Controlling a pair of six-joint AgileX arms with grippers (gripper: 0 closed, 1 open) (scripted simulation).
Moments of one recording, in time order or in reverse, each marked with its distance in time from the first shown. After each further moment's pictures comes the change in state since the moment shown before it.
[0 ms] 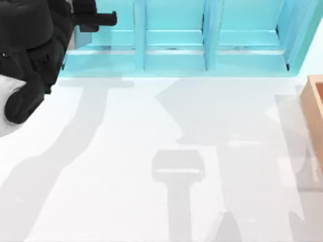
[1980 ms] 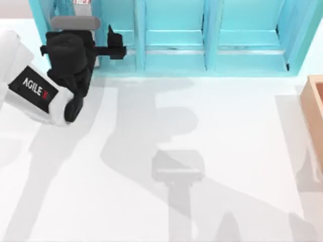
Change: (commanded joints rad) left arm 0.140 0.846 0.339 0.480 0.139 0.010; right arm 0.000 0.000 0.000 0.000 0.000 0.000
